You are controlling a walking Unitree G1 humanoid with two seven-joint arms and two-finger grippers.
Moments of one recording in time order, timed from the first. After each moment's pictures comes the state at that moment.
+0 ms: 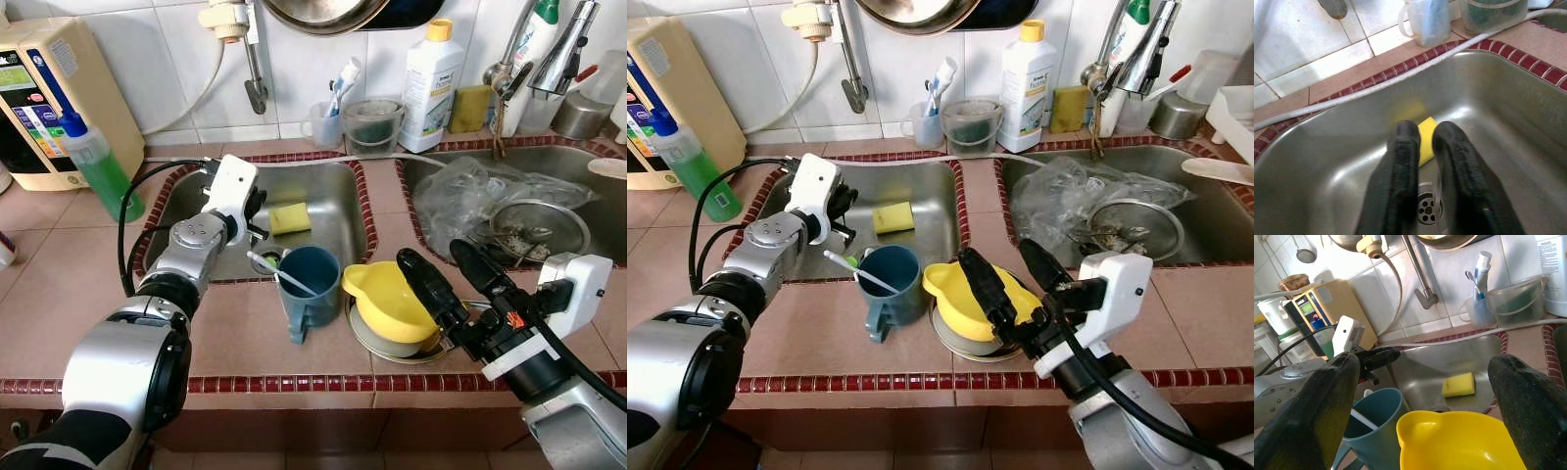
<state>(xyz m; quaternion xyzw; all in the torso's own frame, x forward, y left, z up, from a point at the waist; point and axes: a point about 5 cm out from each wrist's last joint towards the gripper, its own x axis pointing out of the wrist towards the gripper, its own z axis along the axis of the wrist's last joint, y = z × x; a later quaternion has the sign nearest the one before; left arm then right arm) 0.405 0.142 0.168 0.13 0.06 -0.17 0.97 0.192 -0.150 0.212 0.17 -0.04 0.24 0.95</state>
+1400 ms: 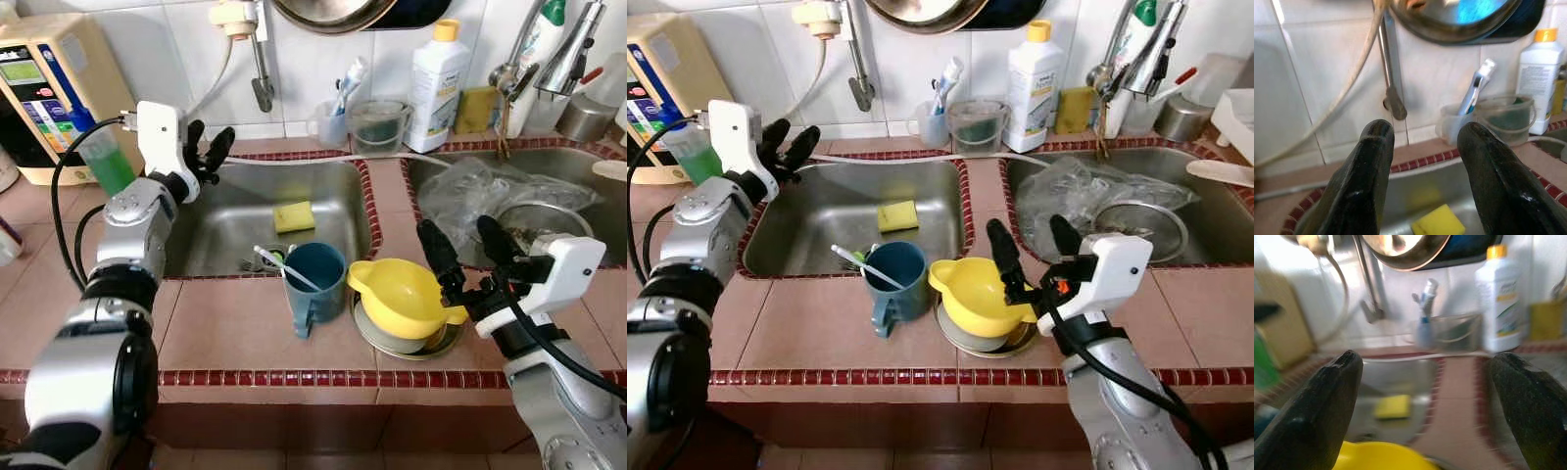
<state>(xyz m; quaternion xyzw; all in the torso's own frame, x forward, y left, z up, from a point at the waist) 0.393 0.193 0.226 0.02 -0.12 -0.16 0.98 0.239 -0.168 0.196 0.04 -0.11 0.12 0.99</state>
